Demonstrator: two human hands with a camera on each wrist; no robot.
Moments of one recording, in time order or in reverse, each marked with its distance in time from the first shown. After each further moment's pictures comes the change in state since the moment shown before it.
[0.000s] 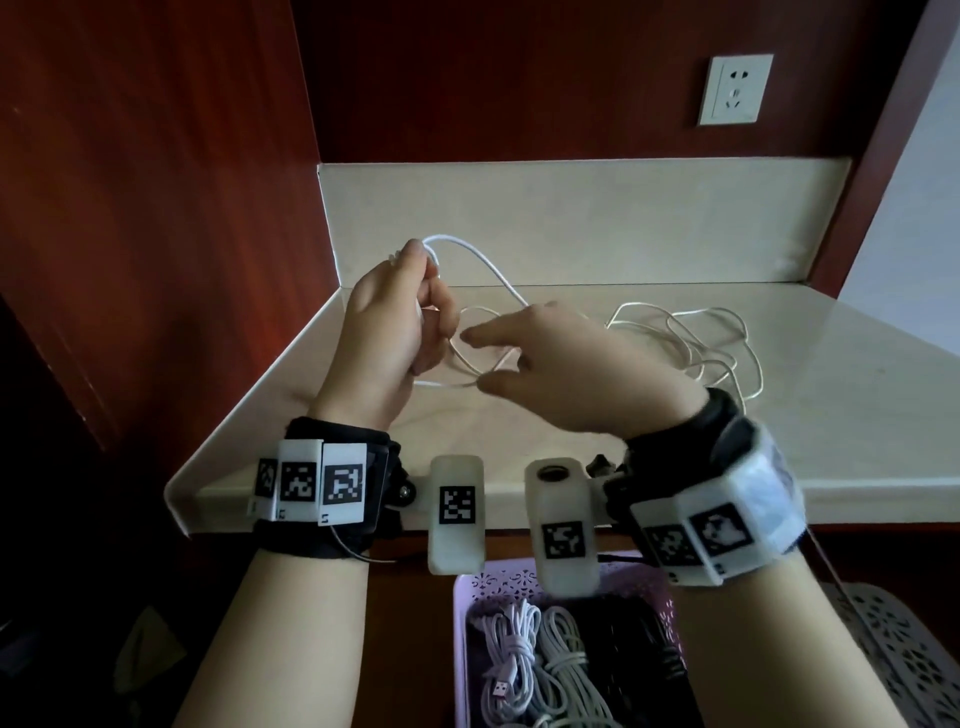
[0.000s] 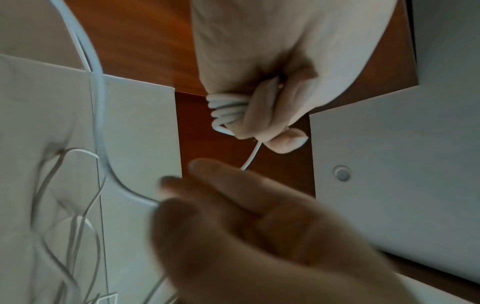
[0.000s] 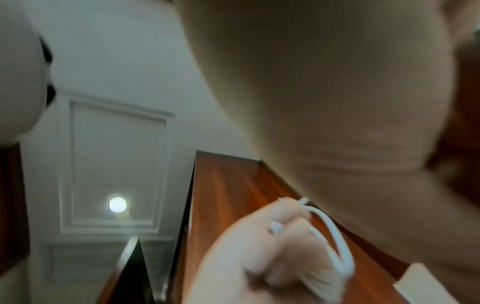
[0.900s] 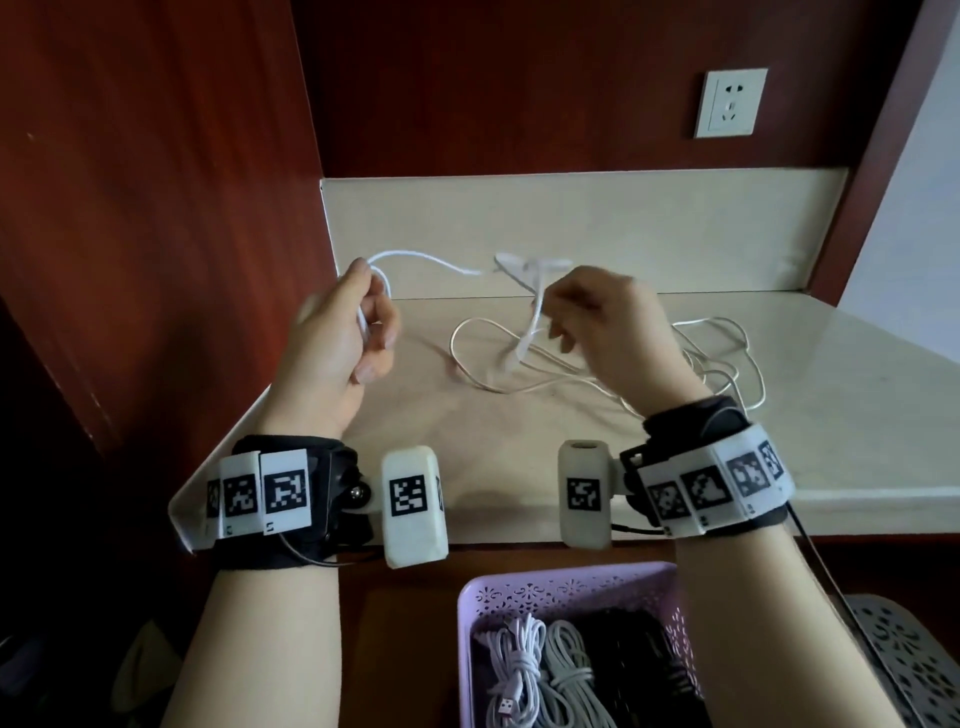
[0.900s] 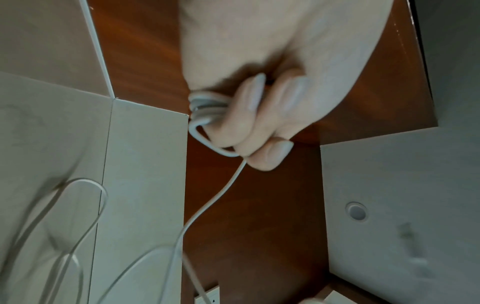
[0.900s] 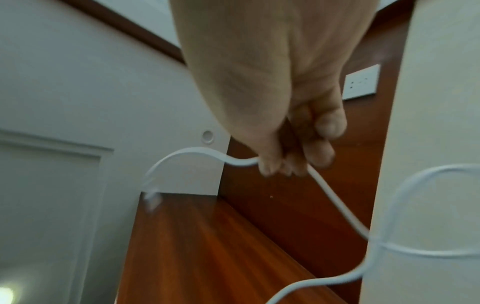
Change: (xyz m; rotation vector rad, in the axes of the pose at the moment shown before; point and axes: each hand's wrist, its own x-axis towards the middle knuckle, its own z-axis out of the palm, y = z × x) left_hand 0.008 0.005 -0.037 -0.075 0.026 -0.045; right_hand 0.017 0.058 0.007 0.421 0.523 0.129
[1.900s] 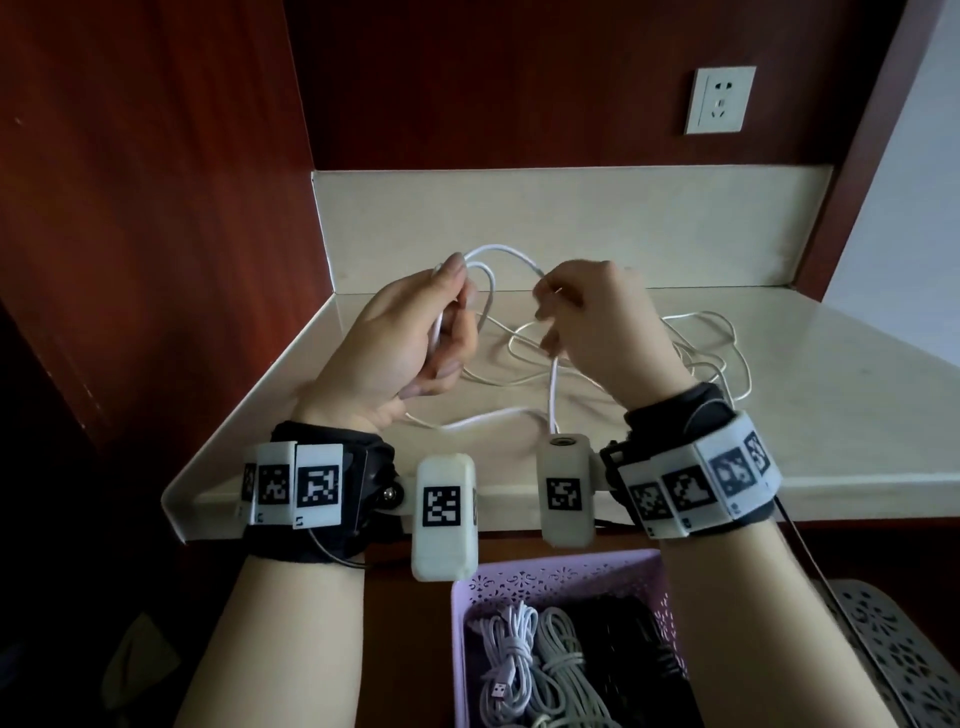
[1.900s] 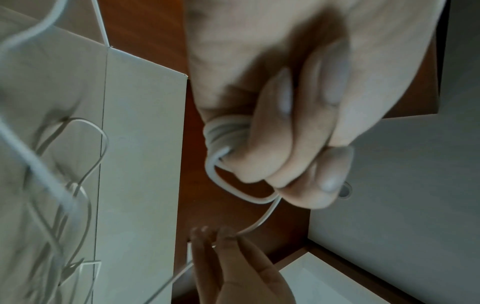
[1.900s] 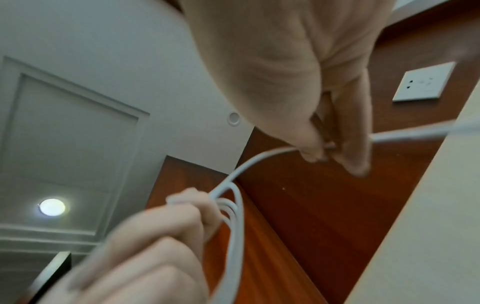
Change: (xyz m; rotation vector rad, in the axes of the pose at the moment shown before) left_hand -0.019 0.000 0.029 0.038 -0.475 0.027; right_hand -0.002 -0.010 0.001 -0.179 0.002 0.020
